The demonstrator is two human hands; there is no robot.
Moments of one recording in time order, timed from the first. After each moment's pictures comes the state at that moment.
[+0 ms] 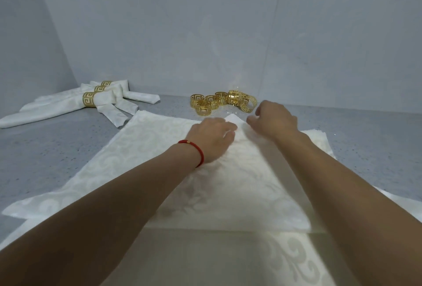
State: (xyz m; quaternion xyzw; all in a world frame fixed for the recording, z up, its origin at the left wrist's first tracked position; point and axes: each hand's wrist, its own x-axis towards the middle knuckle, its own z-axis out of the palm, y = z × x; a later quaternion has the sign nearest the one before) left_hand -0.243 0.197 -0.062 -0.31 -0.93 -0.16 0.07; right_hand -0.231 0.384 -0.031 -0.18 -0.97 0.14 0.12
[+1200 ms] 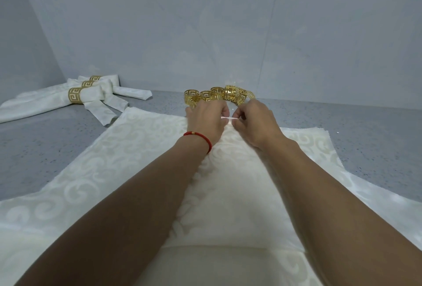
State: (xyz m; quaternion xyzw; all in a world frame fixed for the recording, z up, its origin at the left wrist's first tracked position) left_hand -0.273 0.231 -0.058 -0.18 -0.93 -0.27 0.18; right_hand -0.242 0.374 -0.059 0.00 -0.96 0.19 0.21
